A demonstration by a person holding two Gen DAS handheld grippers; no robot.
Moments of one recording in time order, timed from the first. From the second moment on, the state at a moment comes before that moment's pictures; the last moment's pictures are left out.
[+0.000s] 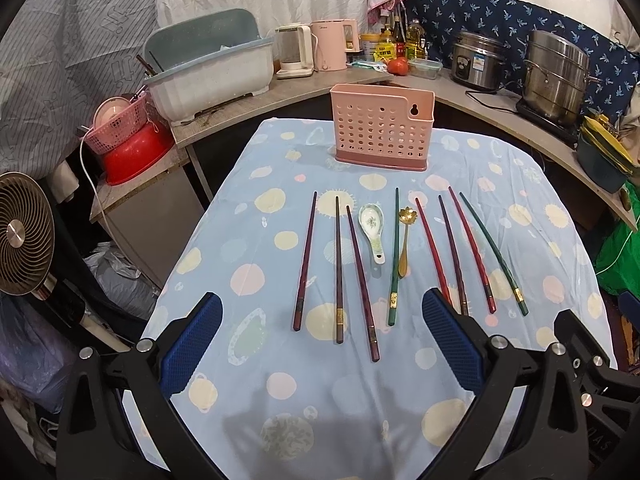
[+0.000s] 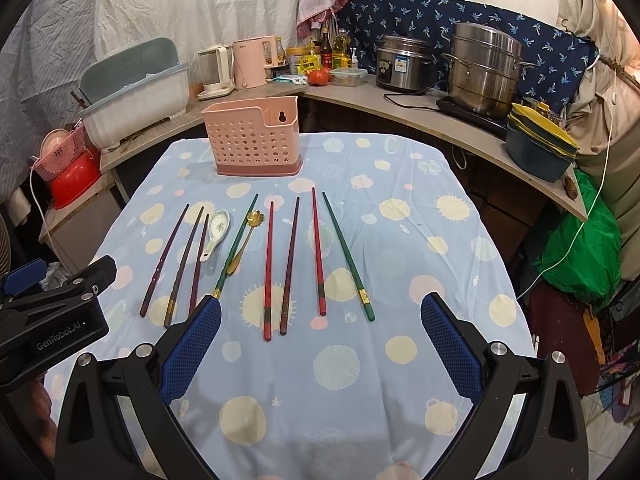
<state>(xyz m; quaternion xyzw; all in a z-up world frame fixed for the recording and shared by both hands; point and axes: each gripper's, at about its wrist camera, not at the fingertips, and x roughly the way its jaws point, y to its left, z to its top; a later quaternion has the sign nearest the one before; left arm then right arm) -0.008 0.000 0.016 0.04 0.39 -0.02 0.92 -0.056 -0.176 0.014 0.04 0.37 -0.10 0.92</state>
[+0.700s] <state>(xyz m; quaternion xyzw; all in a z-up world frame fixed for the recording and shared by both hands) -0.008 0.000 0.020 0.05 0.39 -0.03 0.92 -0.057 -0.173 0.018 0.04 0.37 -0.10 0.92</state>
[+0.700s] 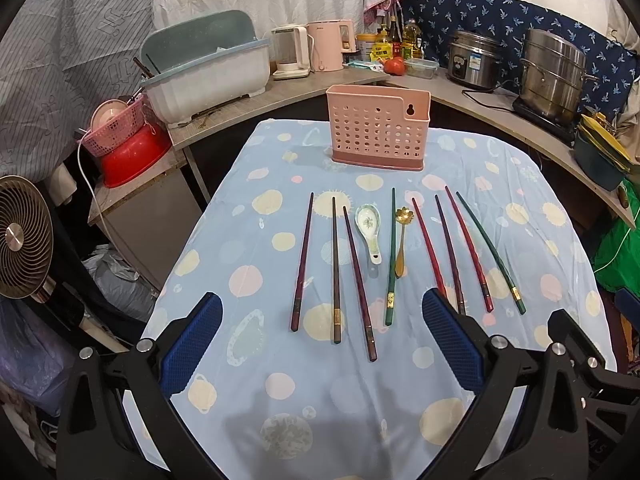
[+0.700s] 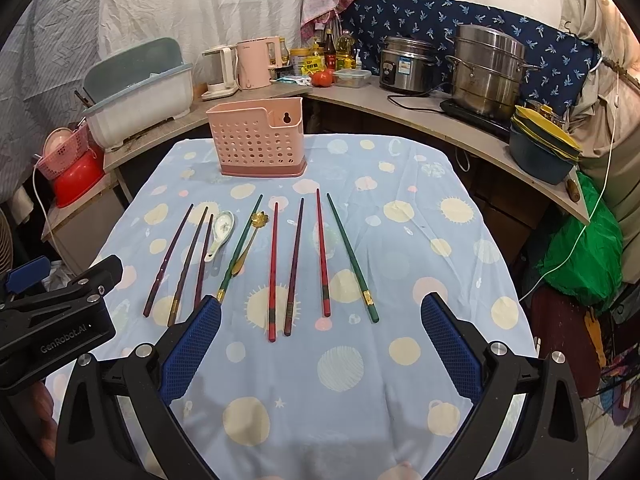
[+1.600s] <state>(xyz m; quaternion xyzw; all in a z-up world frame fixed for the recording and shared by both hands) -0.005 0.002 0.016 0.05 0.39 -0.02 0.92 -0.055 -0.175 0.015 0.04 0.38 -0.09 0.92</state>
